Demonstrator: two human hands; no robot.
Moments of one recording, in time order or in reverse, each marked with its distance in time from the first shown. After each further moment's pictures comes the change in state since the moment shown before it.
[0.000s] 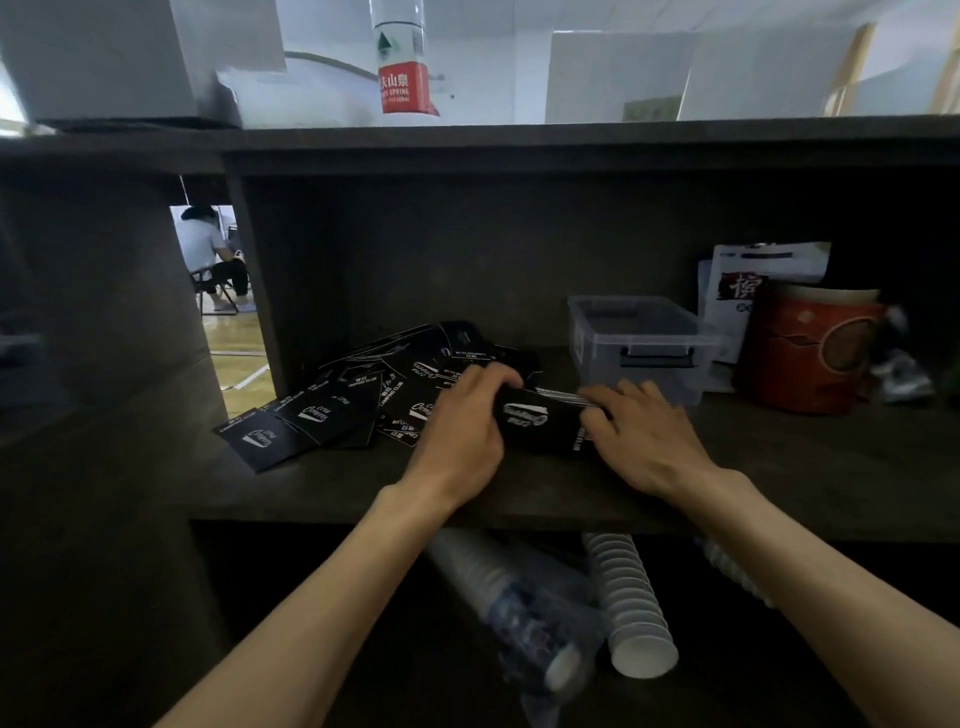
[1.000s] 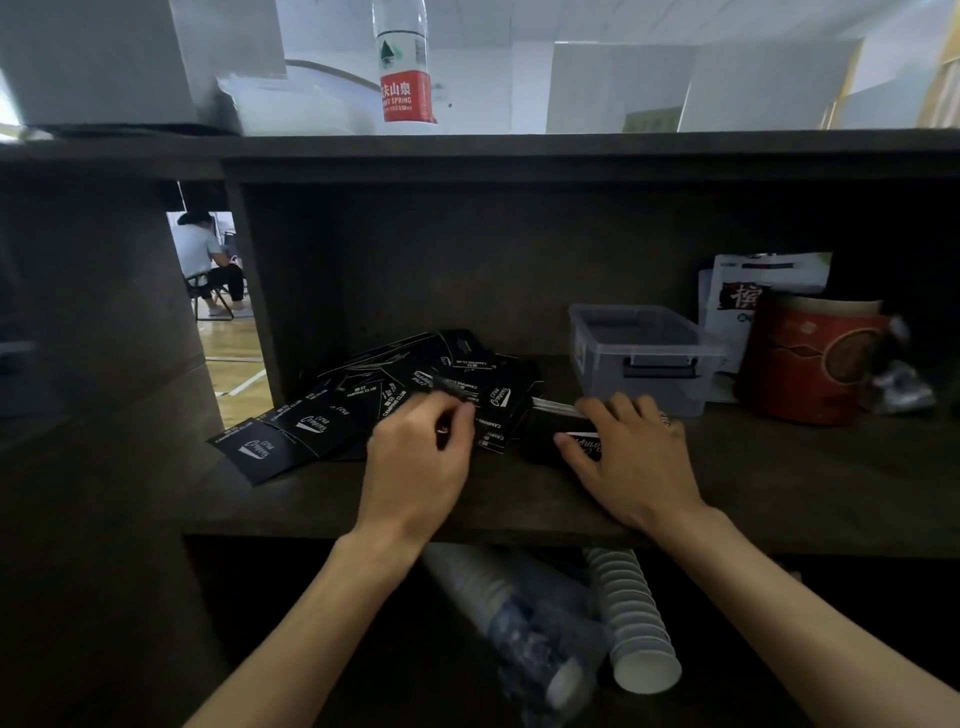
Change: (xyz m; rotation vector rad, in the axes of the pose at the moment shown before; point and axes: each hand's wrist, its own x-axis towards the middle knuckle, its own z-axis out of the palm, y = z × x) left_hand -0.027 -0.001 -0.028 0.075 0.318 -0.065; right_hand -0.012 -0.012 0.023 -0.224 0.245 -0.037
